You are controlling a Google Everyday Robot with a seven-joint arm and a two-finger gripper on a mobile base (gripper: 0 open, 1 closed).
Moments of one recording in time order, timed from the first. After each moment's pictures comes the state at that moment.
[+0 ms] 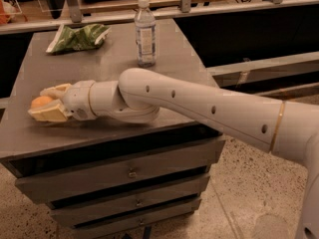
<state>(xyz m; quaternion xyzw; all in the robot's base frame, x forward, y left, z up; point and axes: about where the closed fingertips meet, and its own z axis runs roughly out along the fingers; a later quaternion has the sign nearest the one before) 0.532 0.282 0.853 -0.52 0.56 0.41 0.50</state>
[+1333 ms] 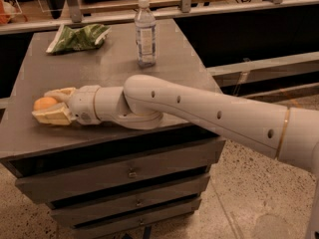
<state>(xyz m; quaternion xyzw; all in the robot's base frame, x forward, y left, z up) 0.529 0.272 0.843 -0.51 0.57 0.42 0.50</state>
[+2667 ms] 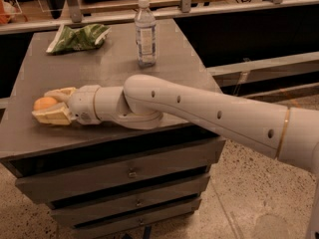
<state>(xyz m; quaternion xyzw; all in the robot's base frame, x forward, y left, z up) 0.529 0.272 0.843 -0.51 0.57 0.42 0.50</state>
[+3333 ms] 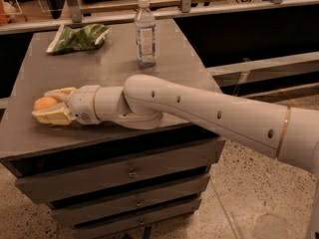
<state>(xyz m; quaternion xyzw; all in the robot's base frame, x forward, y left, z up) 0.529 0.272 0.843 -0.51 0.57 0.42 0.50</state>
